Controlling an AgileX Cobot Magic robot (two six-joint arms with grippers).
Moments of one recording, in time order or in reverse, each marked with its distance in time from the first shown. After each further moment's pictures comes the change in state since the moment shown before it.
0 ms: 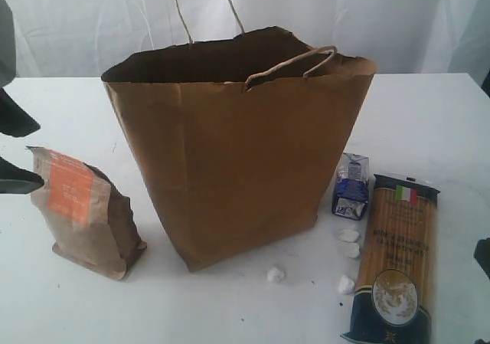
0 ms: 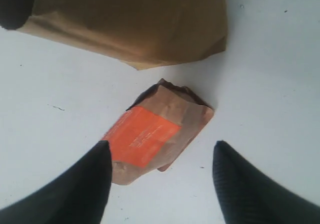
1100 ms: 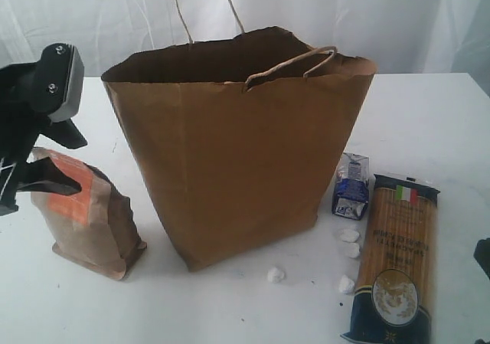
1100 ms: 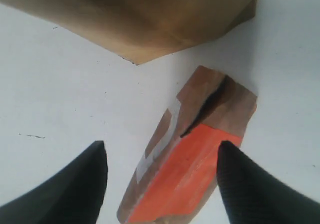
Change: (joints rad) left arm 0.192 0.380 -0.021 -0.226 -0.131 0.507; right arm 0.000 0.000 0.000 0.000 0.000 0.000
